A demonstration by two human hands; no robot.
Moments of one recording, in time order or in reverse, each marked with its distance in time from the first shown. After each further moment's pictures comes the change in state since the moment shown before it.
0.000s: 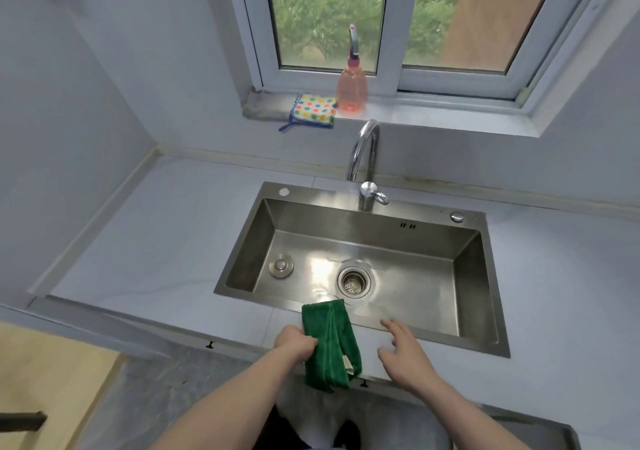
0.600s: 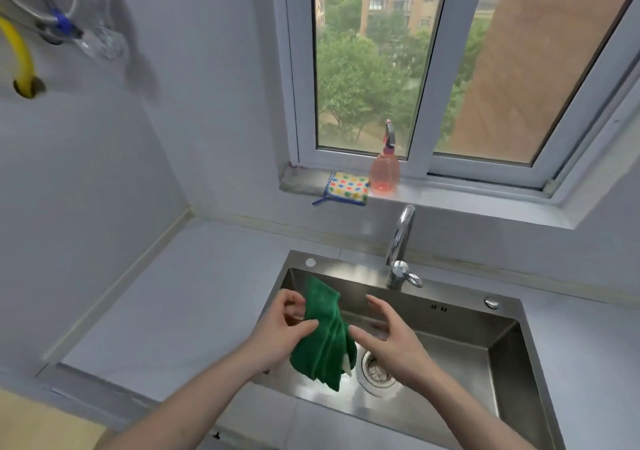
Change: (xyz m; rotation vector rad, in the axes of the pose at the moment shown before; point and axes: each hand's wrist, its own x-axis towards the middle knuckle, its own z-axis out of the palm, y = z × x) left_hand -0.073 0.094 -0.205 -0.410 0.027 0.650; right_hand 0.024 -0.212 -0.077 0.319 0.073 -0.384
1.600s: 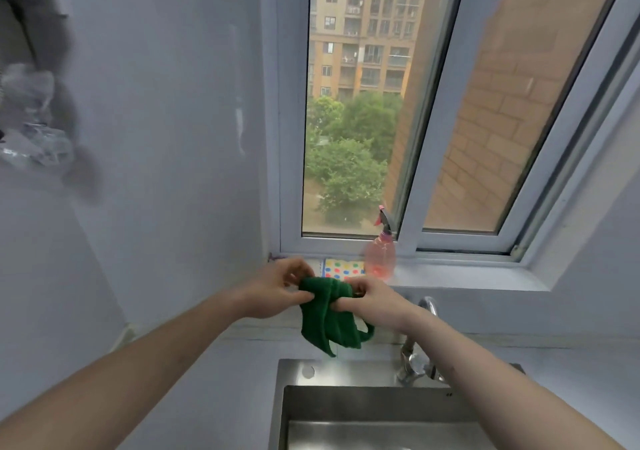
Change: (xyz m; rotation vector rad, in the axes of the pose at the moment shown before) left_hand 0.243 0.167 -0.172 0.473 -0.404 0.520; right_hand 0.211 -0.215 0.003 -0.168 0.042 -0.010
